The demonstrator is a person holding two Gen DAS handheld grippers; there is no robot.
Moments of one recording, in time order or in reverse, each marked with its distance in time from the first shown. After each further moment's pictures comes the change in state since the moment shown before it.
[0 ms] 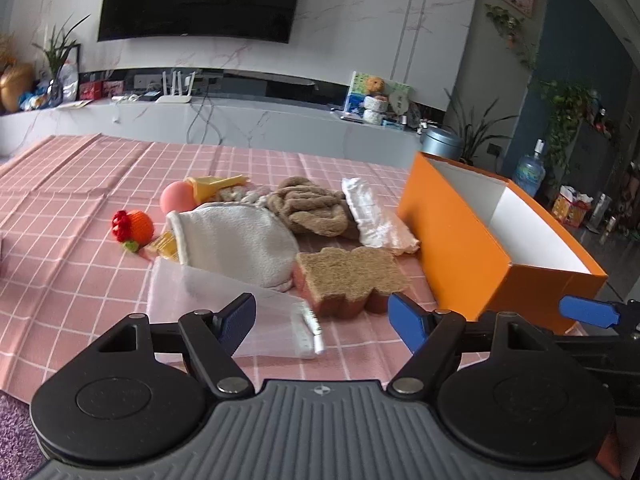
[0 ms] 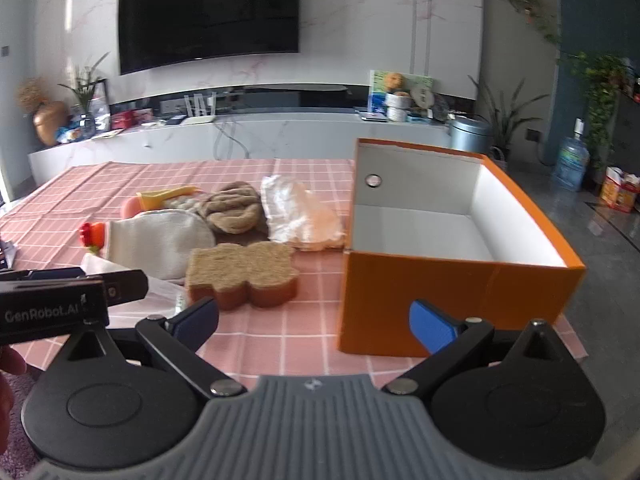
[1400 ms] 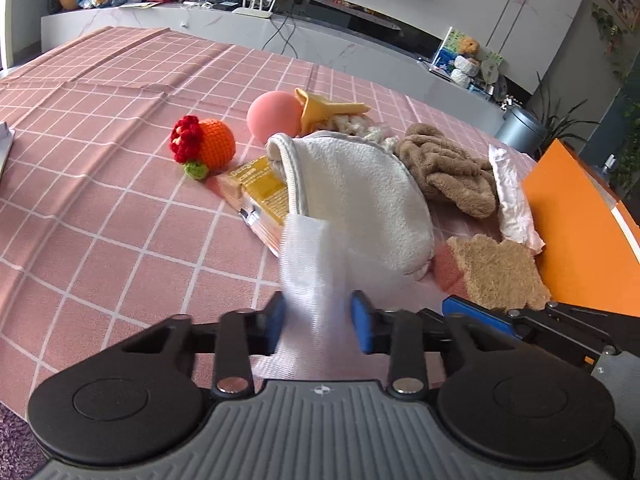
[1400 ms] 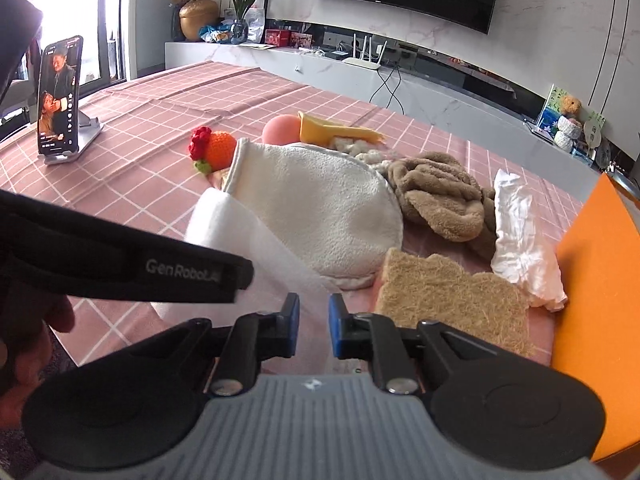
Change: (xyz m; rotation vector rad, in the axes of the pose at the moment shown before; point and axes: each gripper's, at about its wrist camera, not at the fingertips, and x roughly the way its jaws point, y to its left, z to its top) left arm 0.083 0.084 0.004 -0.222 0.186 0.095; right arm 0.131 0.119 0.009 -0.383 0.135 0.322
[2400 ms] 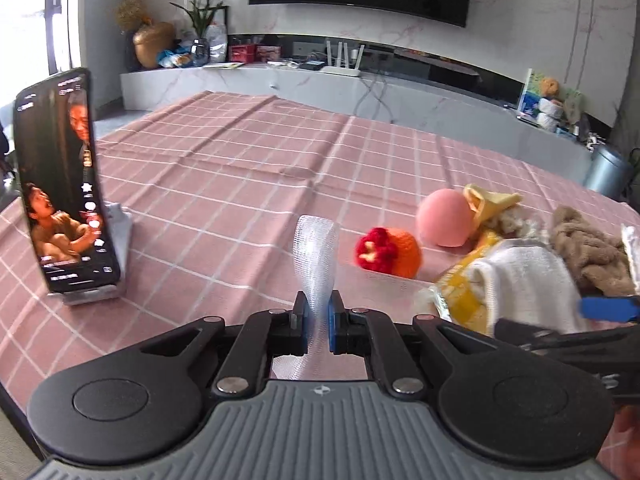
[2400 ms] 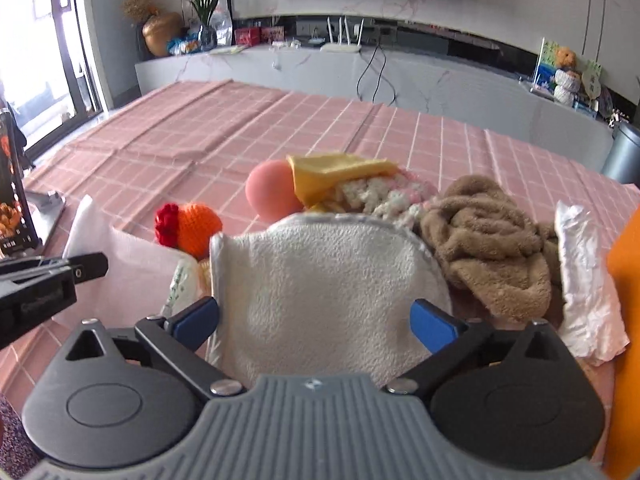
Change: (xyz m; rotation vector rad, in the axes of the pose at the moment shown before) left arm -0.009 0.073 0.043 0.017 -0.171 0.285; right arm 0.076 0.003 0.073 0.176 0.070 0.033
